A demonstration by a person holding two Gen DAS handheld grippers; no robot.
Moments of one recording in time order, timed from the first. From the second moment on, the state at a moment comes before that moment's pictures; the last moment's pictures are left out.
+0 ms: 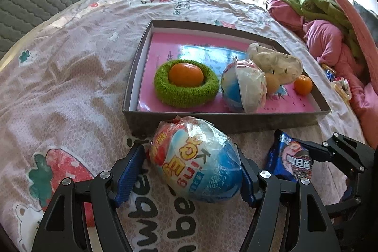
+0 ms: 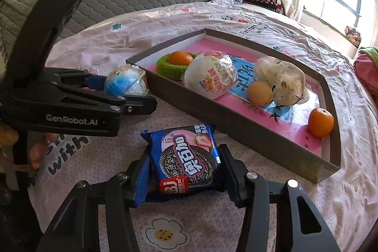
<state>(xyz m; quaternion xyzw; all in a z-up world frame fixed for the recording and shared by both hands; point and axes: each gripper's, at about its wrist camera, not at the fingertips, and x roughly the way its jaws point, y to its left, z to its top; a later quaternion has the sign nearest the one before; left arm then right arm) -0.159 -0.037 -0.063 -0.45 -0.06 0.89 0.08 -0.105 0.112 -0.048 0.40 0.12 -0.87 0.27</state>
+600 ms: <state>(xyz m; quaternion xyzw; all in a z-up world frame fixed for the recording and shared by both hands) -0.162 -0.040 -0.068 -0.43 -0.08 0.89 0.10 -0.110 0.125 -0.042 0.39 0.08 -0.88 0.26</state>
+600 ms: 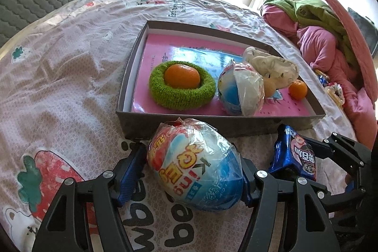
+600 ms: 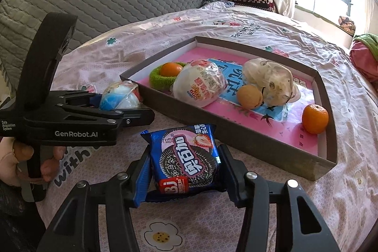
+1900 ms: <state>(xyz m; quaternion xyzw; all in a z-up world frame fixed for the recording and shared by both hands) -0.150 -0.027 -0.019 -0.36 -0.03 0.93 0.09 -0.116 0.175 0.017 0.27 0.00 -0.94 0.21</state>
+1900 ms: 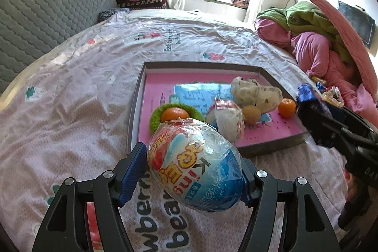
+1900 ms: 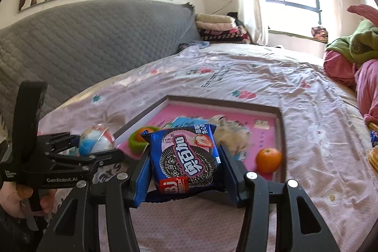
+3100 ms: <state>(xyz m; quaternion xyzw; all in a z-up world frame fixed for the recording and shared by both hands) -0.227 -0.031 -0.012 -0.35 0.02 0.93 0.08 -0.164 0.213 0.004 0.28 -0.01 -0.95 0.10</state>
